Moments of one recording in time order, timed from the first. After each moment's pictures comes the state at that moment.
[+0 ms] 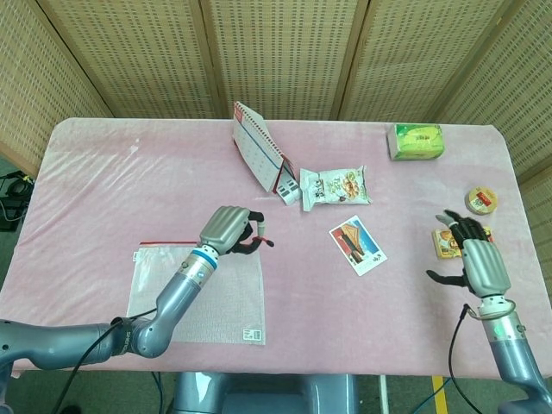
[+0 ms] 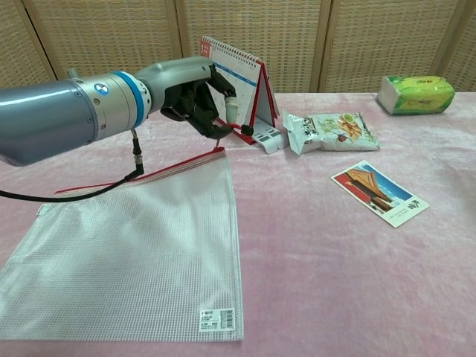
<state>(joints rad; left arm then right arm) -0.94 -1.62 -0.35 -1.60 0.81 0.92 0.33 0.30 -1.20 0.20 -1.52 -1.38 1.18 0.29</state>
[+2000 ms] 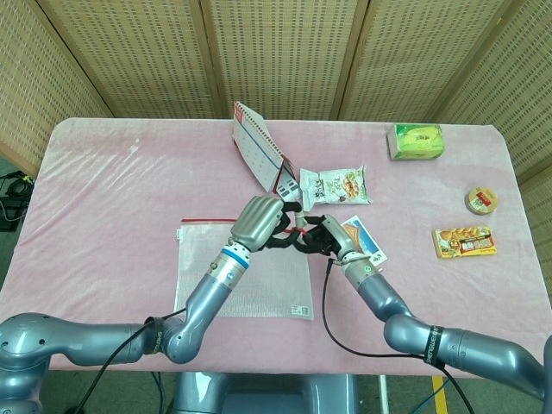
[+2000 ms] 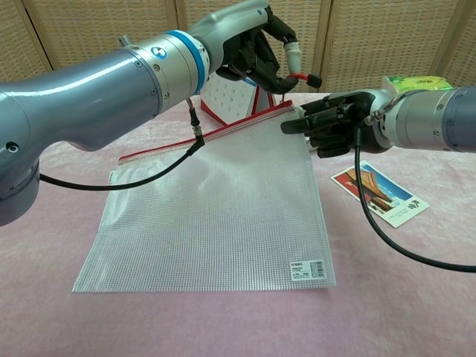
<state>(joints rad) -1.04 -1.76 -0.42 -1.57 0.91 1.05 0.27 0.81 -1.46 0.40 -1.63 -0.61 0.66 0.47</state>
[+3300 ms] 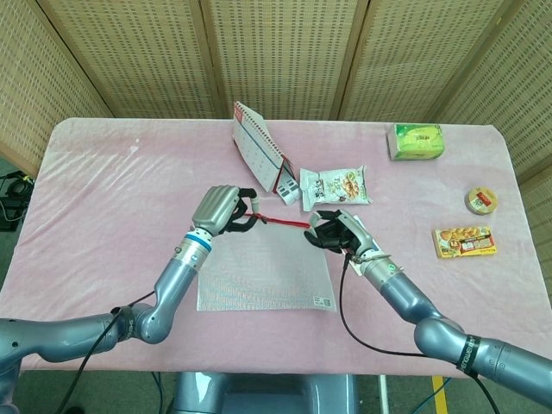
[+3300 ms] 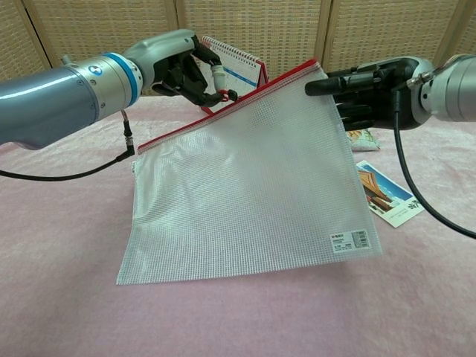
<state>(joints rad) -0.95 -1.65 -0.37 -1.44 0.91 0.96 0.13 0.64 -1.35 0.55 -1.69 -0.82 0.48 0.72</state>
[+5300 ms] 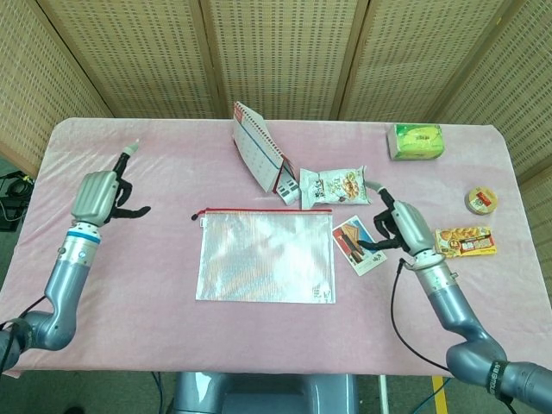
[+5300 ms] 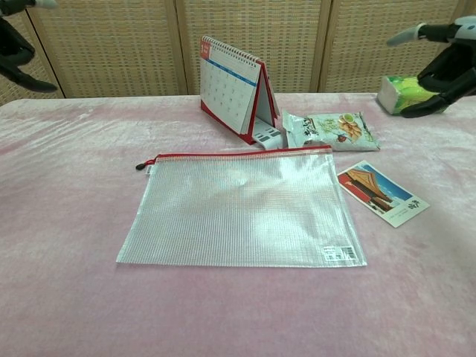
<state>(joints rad) -0.62 -1.32 -0.26 -1.42 1.16 1.14 -0.08 0.51 -1.28 0.36 -1.58 -1.28 0.96 0.30</state>
